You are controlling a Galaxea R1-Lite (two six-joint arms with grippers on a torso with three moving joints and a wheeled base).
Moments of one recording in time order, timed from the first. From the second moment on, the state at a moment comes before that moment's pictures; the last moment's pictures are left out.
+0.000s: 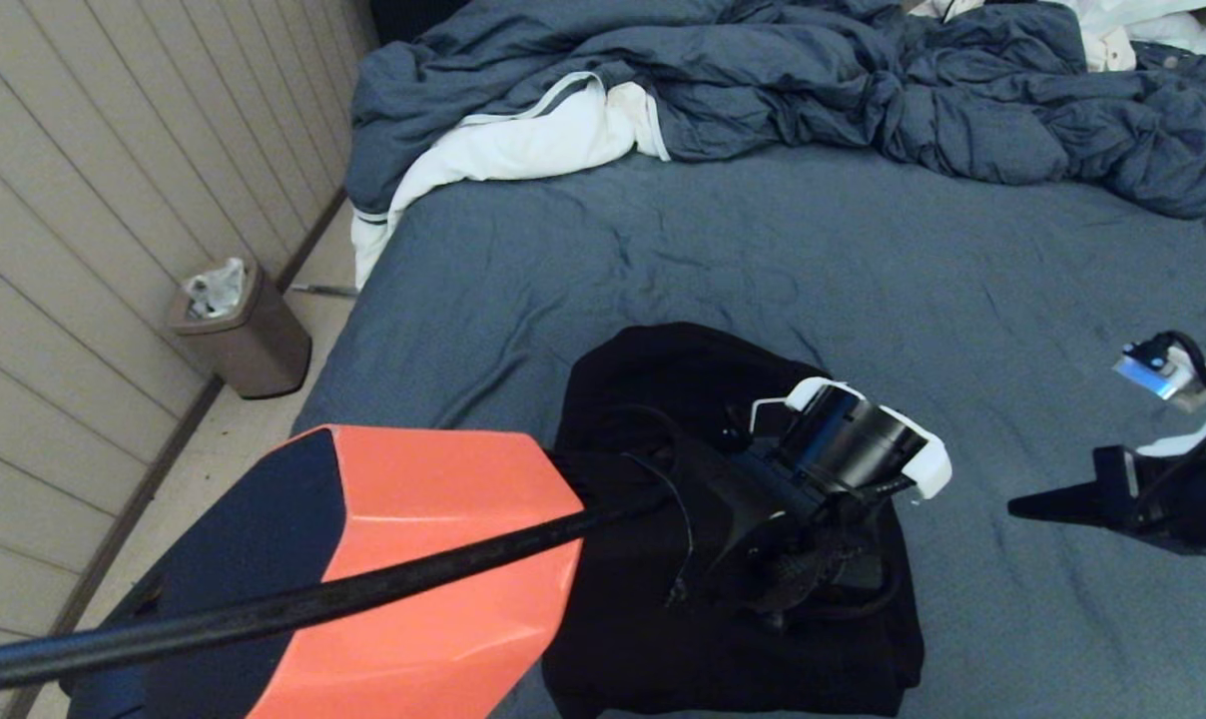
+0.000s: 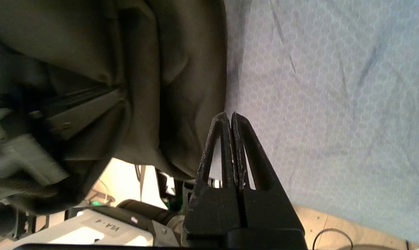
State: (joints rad) left arm -1.12 2.36 -1.95 0.25 0.24 -0.66; right arm -0.27 1.43 -0.95 0.40 0.56 -0.01
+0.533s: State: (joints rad) left arm -1.16 2.37 -1.94 0.23 0.27 -0.64; right arm -0.27 1.43 -0.92 0.37 0.56 -0.01
